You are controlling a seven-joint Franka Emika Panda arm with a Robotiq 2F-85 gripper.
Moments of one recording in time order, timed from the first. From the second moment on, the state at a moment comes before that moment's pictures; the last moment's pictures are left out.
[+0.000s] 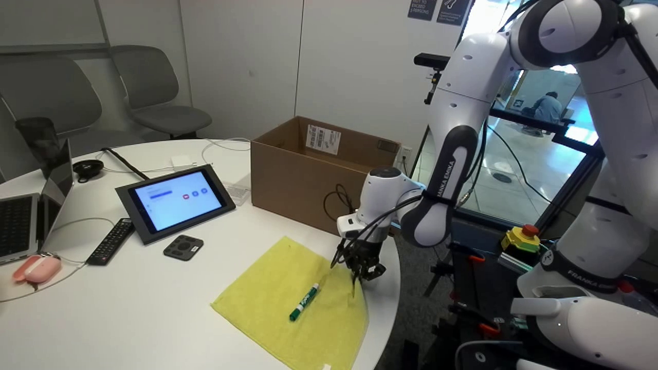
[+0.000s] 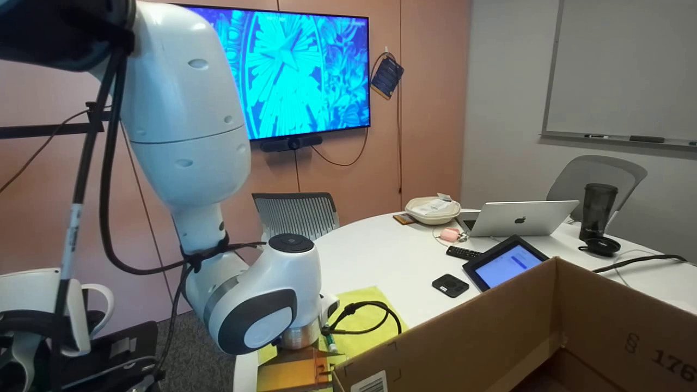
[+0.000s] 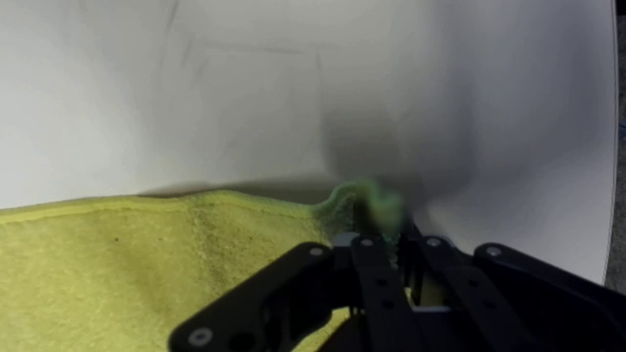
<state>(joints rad) -0.15 0.70 0.18 -2.38 -0.36 3.04 -0.96</state>
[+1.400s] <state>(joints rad) -0.18 0.66 0.29 -2.10 -0.14 3.00 -0.51</state>
